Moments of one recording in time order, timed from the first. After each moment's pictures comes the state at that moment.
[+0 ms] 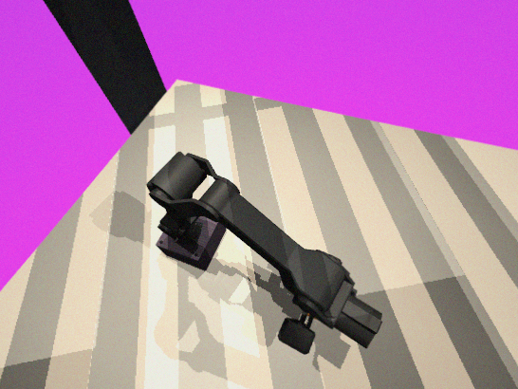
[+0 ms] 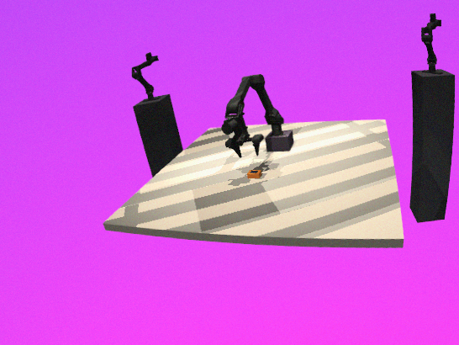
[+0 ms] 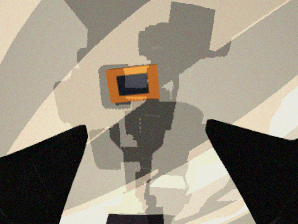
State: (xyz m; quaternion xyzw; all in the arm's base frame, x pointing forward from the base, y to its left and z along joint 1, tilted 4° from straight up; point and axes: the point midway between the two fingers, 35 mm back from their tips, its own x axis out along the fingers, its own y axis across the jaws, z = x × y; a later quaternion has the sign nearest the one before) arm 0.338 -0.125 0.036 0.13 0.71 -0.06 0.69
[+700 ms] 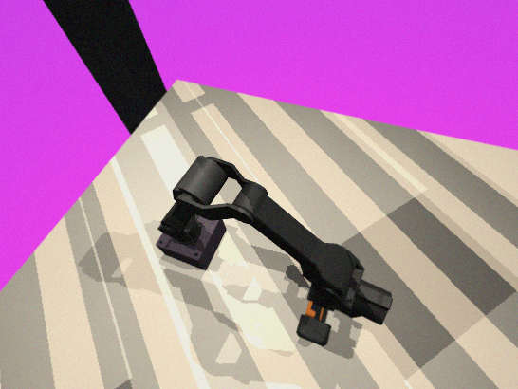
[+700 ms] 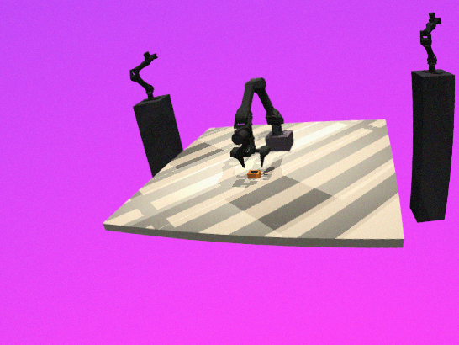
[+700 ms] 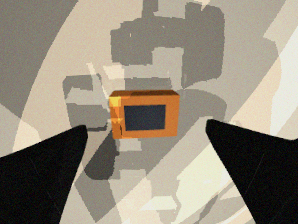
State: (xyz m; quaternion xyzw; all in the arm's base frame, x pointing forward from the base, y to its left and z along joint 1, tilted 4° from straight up) arm 0.362 -0.108 -0.013 0.06 0.71 -0.07 0.70
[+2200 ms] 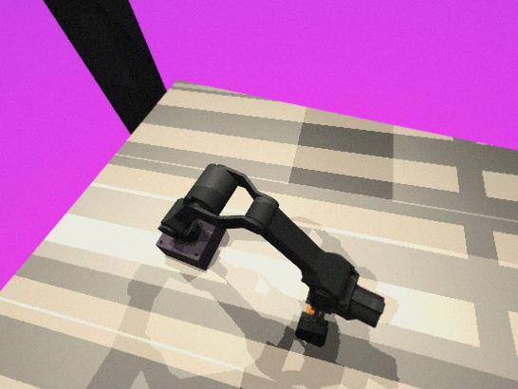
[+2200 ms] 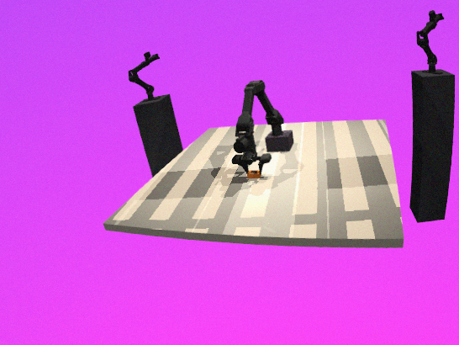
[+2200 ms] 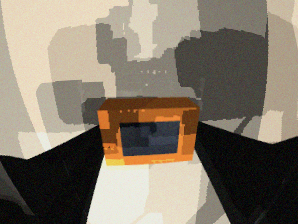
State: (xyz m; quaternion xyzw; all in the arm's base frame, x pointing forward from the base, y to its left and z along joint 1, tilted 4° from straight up) arm 0.359 -0.107 -0.052 0.06 0.72 -0.07 0.69
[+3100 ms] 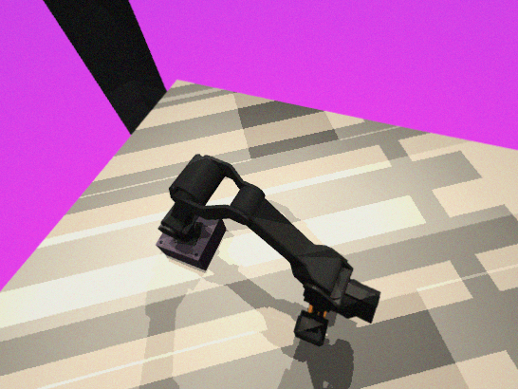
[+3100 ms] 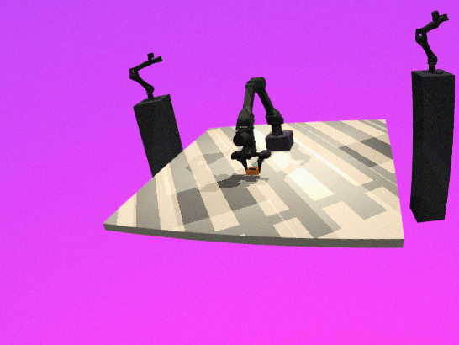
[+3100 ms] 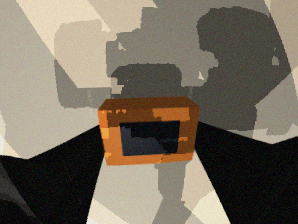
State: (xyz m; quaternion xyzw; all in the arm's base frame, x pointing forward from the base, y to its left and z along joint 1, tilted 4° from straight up) arm 0.362 -0.109 -0.033 0.06 0.68 -0.07 0.72
